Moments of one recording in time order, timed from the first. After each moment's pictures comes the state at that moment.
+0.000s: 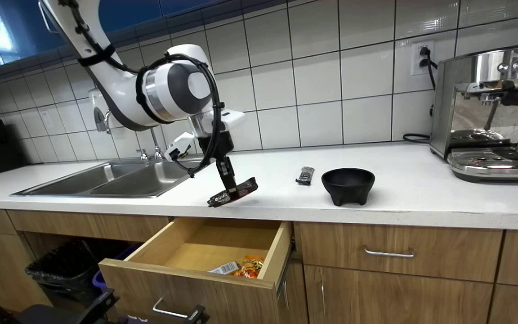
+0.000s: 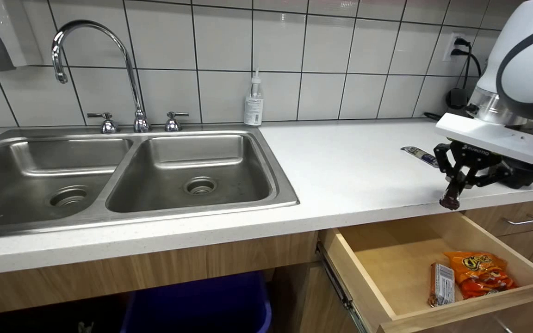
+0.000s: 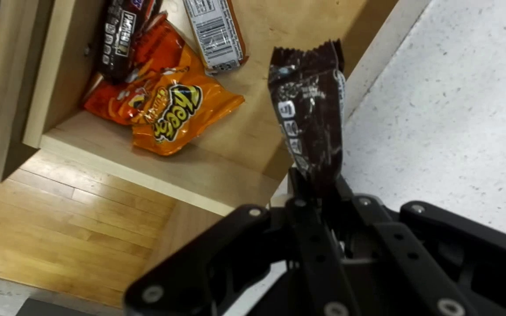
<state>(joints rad) 0.09 0.13 -0.22 -2.53 -0.18 2.78 1.05</state>
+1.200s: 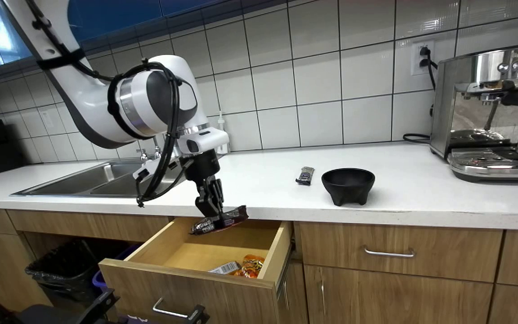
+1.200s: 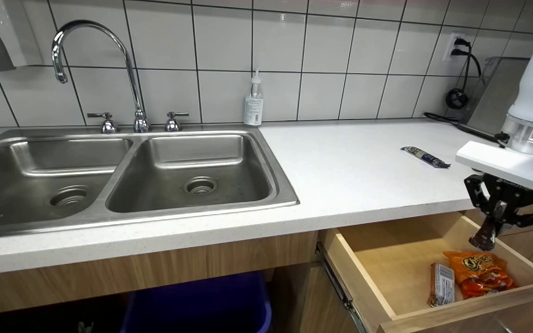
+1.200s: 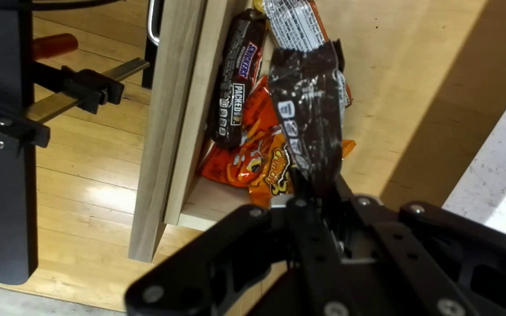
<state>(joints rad) 0.03 0.04 -0.19 -2.72 -0.33 2.77 1.36</state>
